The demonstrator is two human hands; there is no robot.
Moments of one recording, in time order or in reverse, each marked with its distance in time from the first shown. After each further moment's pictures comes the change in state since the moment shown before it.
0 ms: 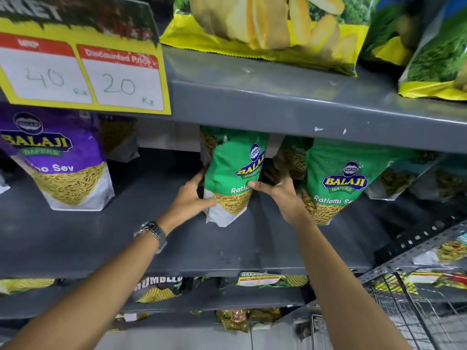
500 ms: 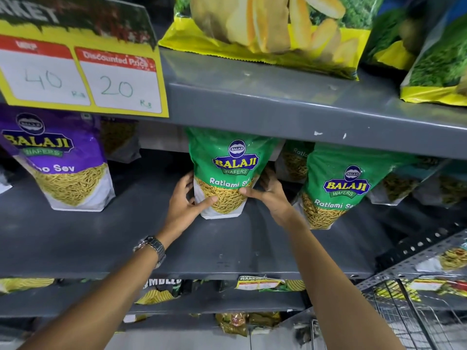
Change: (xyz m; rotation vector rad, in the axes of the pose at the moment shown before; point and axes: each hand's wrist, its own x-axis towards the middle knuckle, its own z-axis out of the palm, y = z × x) left_hand -0.015 -0.014 0.010 -0.337 0.236 0.032; right_hand 0.005 0.010 0.012 -0.005 -0.131 0.059
